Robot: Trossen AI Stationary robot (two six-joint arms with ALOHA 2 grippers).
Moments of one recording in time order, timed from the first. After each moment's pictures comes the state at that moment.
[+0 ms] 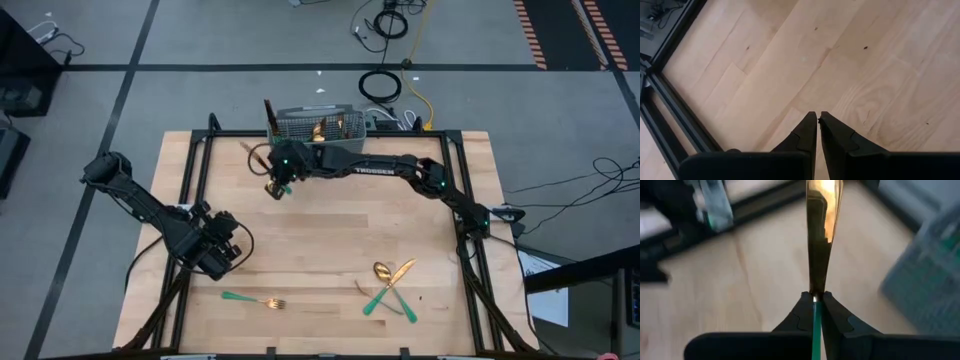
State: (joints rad) left arm -0.67 1.24 0.73 -1.23 -0.61 -1.28; right arm -0.20 2.32 2.12 -0.48 0.09 0.29
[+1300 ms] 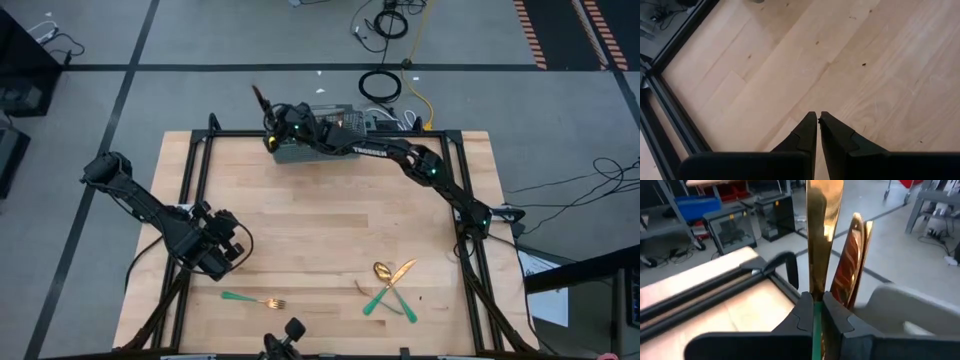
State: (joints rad) left arm -0.67 1.24 0.73 -1.21 -0.66 -1.33; right arm -0.39 2.41 2.12 0.00 0.23 0.20
